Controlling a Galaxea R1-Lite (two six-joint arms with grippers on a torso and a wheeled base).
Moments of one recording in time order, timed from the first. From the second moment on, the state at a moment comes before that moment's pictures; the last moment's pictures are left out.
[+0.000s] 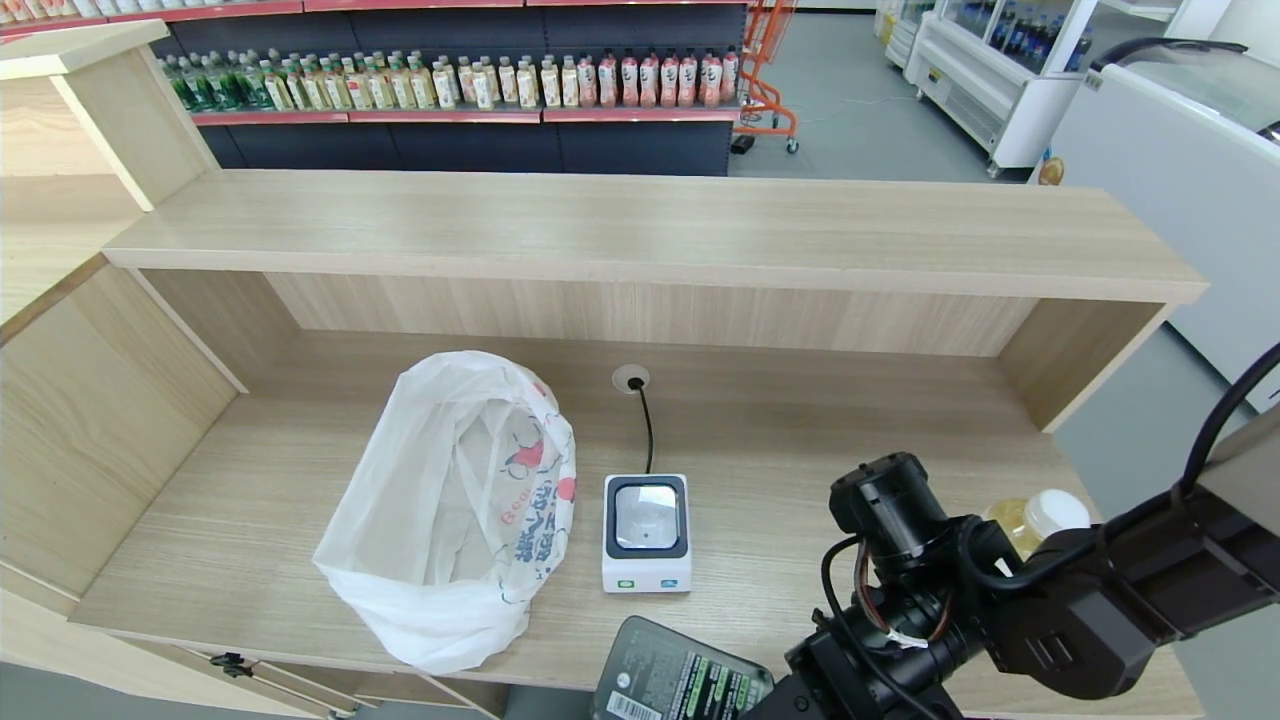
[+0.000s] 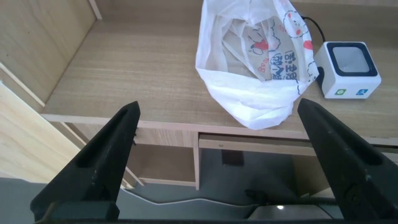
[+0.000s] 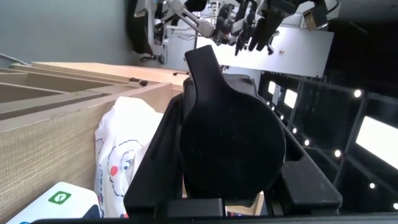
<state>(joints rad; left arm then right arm) 0.00 0.00 0.00 0.00 -0.02 0.00 0.62 1.93 -0.71 -0.38 1.20 -2.80</state>
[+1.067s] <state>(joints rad) 0.00 0.00 0.00 0.00 -0.02 0.00 0.30 1.38 -0.74 -0.22 1.22 -1.15</state>
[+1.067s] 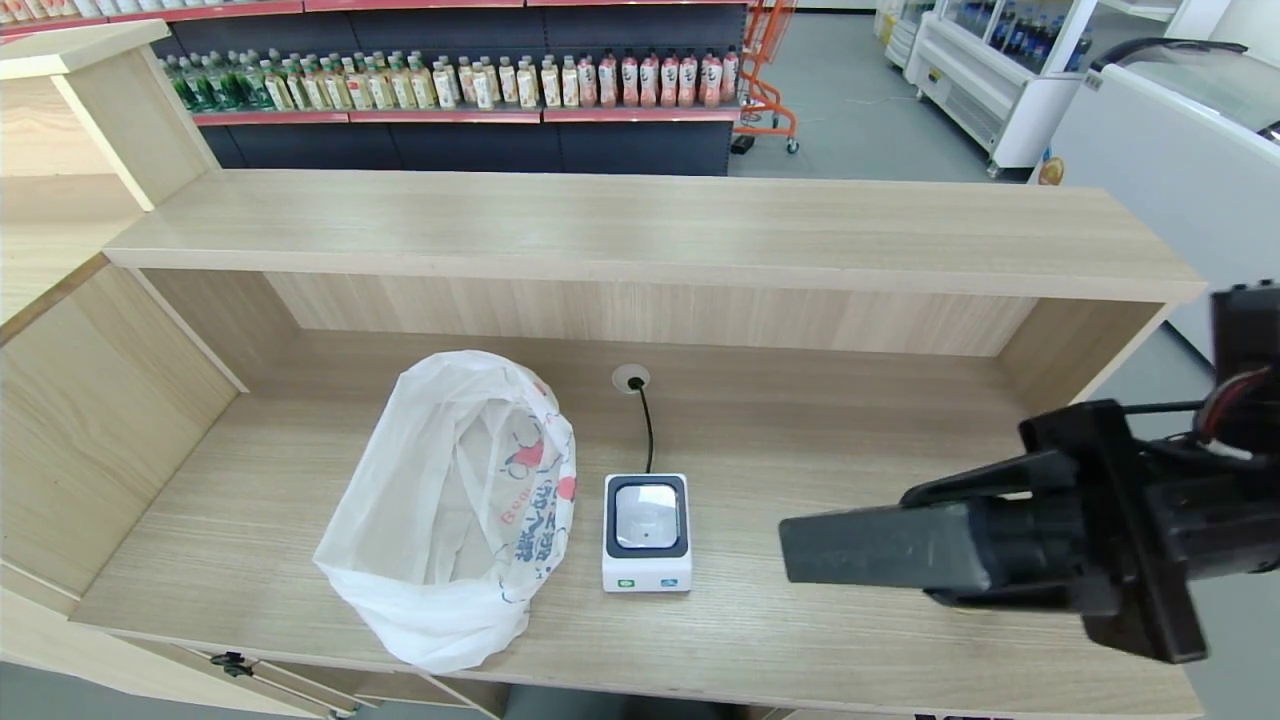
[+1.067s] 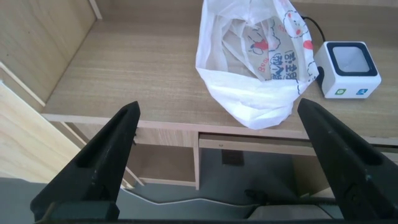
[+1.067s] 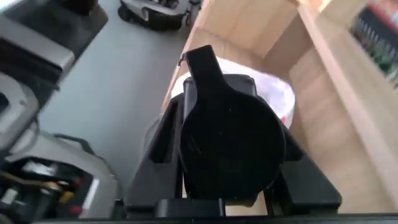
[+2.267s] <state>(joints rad) 0.00 0.00 0.00 0.00 -0.02 0.00 0.07 1.05 -0.48 -0.31 0.66 0.41</state>
